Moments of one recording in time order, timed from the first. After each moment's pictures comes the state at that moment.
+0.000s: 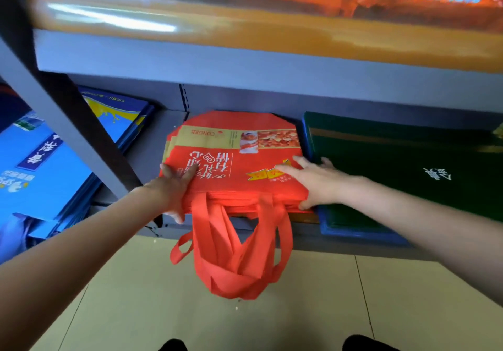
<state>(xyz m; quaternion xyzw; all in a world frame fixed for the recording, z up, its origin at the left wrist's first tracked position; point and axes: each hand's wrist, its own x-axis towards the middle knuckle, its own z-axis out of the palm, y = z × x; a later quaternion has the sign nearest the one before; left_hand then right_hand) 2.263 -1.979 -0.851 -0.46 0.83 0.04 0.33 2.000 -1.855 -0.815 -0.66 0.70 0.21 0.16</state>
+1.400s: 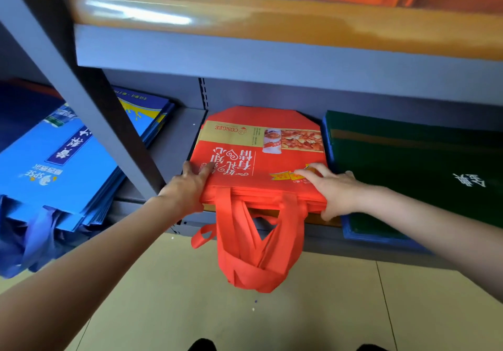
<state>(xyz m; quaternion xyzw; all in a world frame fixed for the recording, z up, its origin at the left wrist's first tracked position) 2.274 -1.973 -0.855 -0.48 0.85 0.08 0.18 2.007 -1.855 -0.835 -0.64 0.71 0.21 0.19</state>
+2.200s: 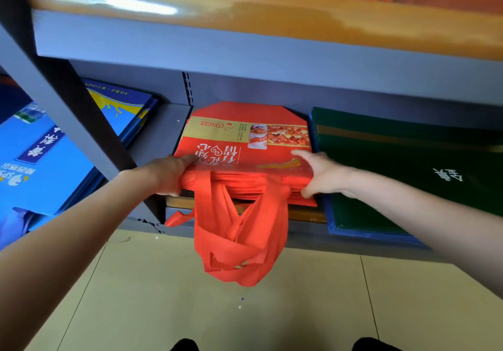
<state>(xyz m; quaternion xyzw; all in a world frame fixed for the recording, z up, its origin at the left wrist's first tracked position) 2.271 -2.004 -0.839 -0.44 0.86 0.10 0.22 2.004 -1.860 -0.815 -0.52 0.78 -0.05 0.33</state>
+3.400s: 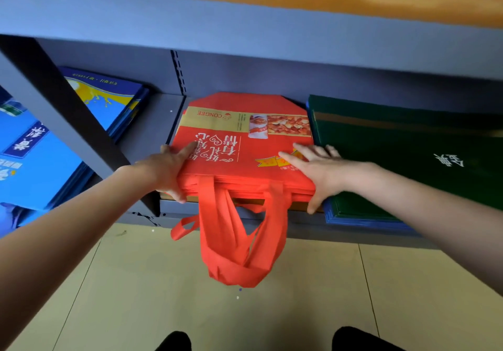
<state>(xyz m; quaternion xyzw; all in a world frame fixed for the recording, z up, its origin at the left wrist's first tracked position) 2.263 -1.995 -0.844 -0.46 0.84 0.11 0.26 1.992 -1.857 -0.826 -0.64 0.70 0.25 0.20</state>
